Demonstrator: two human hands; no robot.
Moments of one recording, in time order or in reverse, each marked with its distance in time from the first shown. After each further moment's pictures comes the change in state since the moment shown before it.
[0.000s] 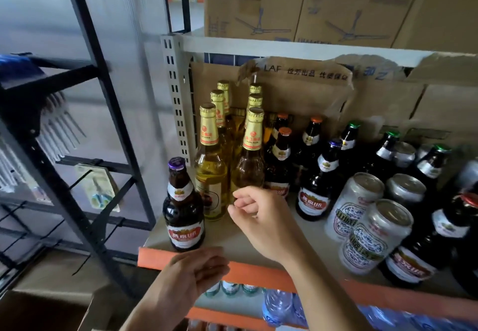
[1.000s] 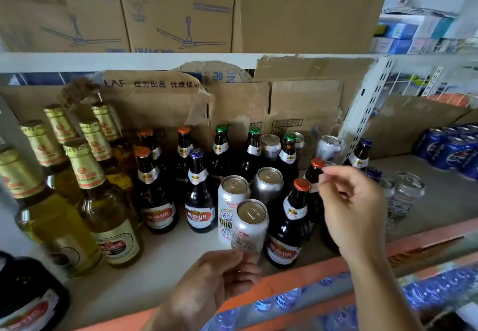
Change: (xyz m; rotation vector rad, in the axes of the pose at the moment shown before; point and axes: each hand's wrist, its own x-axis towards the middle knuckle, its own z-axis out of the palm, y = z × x) left_hand 0.020 -0.050 0.221 0.344 -0.652 -0.183; right_hand -0.097 0.084 -0.243 -0.087 1.000 0.111
